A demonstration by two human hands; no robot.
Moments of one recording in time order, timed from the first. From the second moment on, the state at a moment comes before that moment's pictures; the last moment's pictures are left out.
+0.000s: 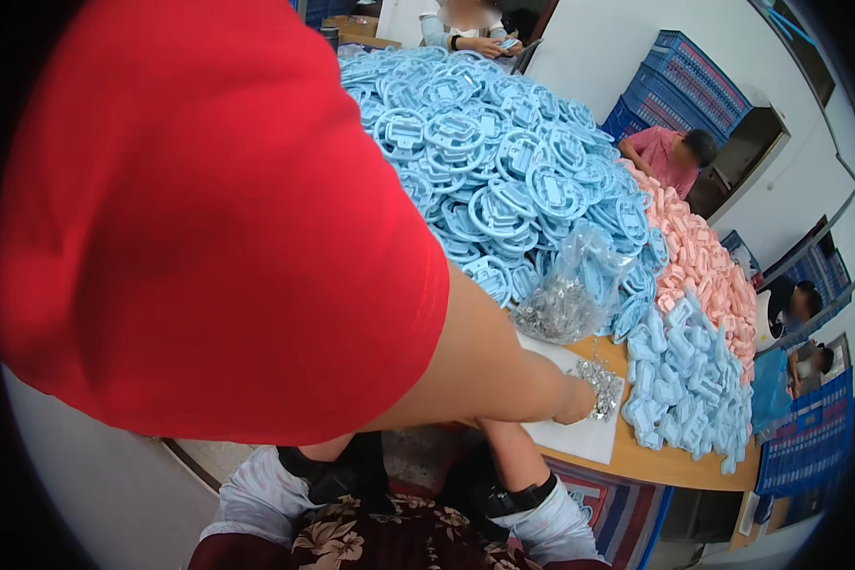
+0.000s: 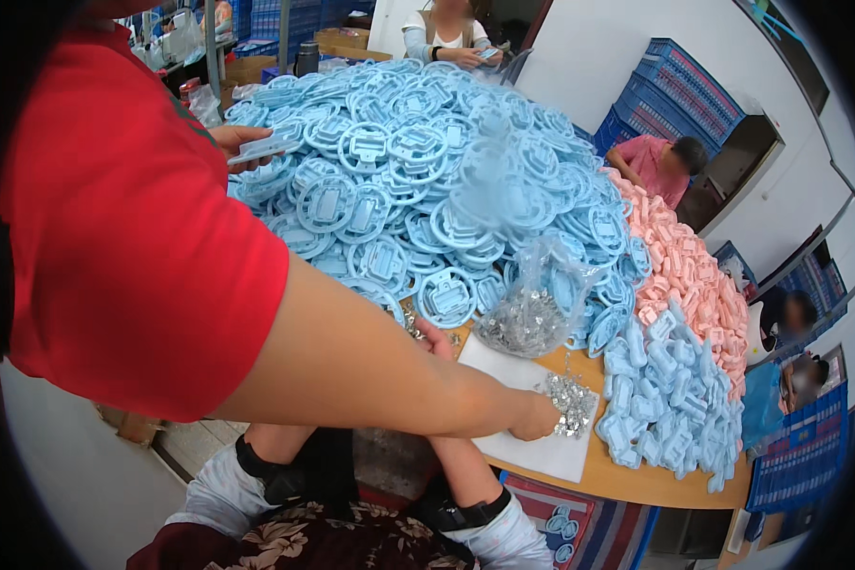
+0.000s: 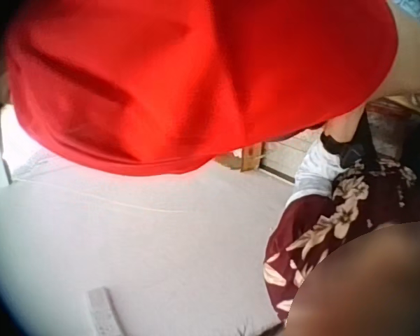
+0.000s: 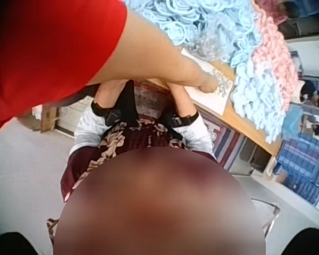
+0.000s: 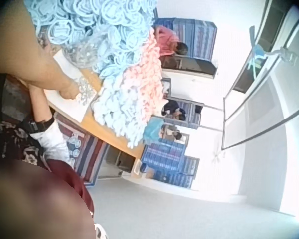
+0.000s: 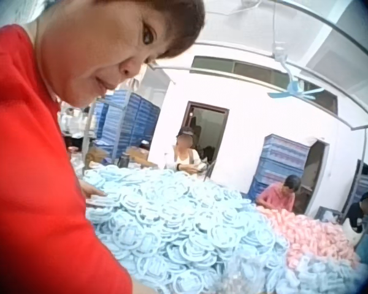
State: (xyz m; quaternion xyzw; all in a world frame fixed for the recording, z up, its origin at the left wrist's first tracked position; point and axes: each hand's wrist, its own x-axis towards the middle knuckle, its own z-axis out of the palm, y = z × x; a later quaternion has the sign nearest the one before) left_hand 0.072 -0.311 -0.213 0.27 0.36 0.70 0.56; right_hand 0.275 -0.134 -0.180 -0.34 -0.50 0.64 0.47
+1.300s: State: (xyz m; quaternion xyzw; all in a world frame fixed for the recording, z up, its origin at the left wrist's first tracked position) left_hand 0.161 -0.213 -0.098 0.26 0.39 0.65 0.60; right_hand 0.362 -0.194 -0.093 -0.40 -0.51 0.62 0.45
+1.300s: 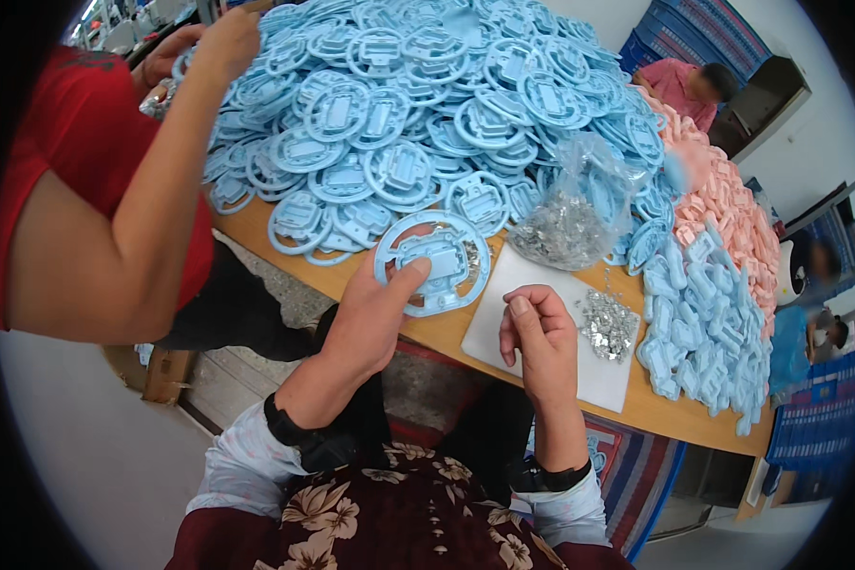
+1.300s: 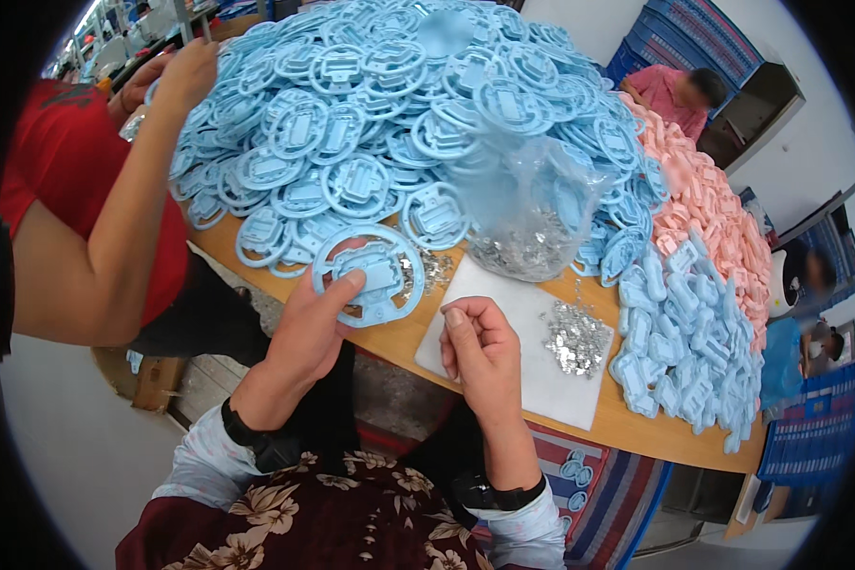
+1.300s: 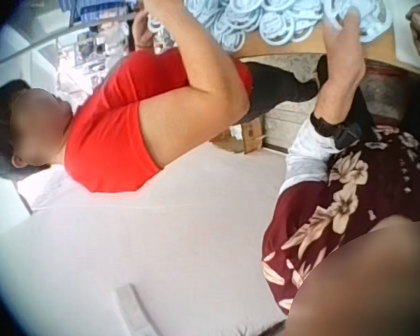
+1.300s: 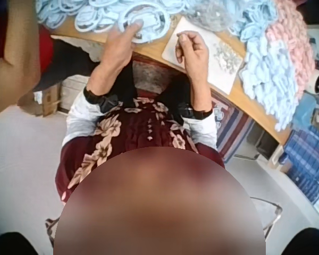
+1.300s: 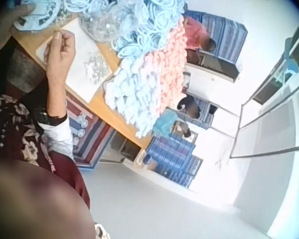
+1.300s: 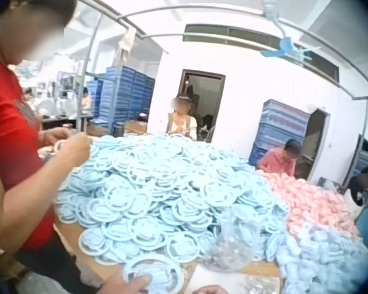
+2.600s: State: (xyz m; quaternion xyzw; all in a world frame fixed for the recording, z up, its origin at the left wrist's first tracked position) left_hand 0.168 -0.210 -0.108 0.22 0.30 0.59 0.72; right_hand 0.347 -0.172 -0.115 -0.40 -0.47 0.64 0.47
